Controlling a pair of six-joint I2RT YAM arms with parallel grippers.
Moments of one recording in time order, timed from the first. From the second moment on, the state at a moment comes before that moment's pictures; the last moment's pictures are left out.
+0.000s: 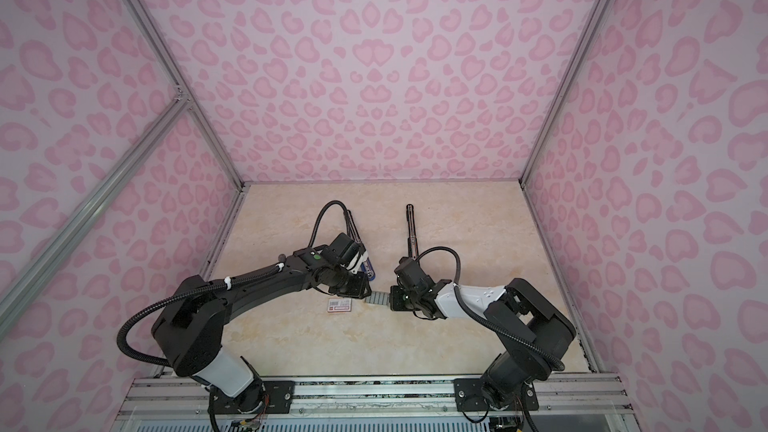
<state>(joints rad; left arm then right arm) -0.74 1.64 1.08 -0.60 0.24 -0.52 0.74 1.57 0.66 -0.06 -0.14 0.72</state>
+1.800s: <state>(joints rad) -0.85 2.00 1.40 -0.75 0.26 -0.50 0.62 1.24 0.42 -0.08 -0.11 0.74</state>
